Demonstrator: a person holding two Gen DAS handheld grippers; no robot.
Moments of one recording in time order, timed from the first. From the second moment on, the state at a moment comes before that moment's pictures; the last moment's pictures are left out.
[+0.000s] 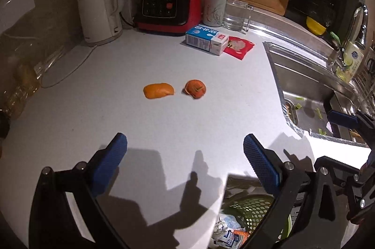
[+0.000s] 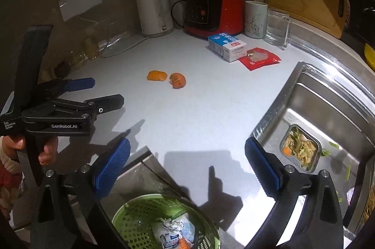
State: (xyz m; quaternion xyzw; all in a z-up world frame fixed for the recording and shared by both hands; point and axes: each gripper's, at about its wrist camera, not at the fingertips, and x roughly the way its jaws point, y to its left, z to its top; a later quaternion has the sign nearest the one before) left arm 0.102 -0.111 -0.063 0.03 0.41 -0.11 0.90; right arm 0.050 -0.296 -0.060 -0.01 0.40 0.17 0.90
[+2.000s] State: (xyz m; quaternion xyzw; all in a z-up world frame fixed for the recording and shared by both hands) left arm 0.232 -0.108 -0.119 0.01 0.49 -0.14 0.86; right arm 0.159 -0.295 -0.088 0.06 0.47 0.15 0.87
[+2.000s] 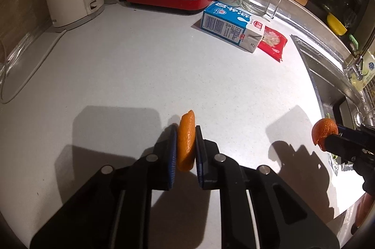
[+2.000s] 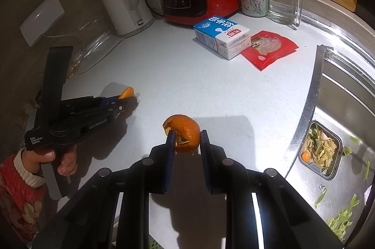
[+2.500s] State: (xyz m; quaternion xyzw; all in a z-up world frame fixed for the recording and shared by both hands) left arm 0.102 -0.161 -0.072 0.01 0.48 -0.14 0.87; right arm 0.050 -0.313 -0.072 0.04 0.46 0.17 0.87
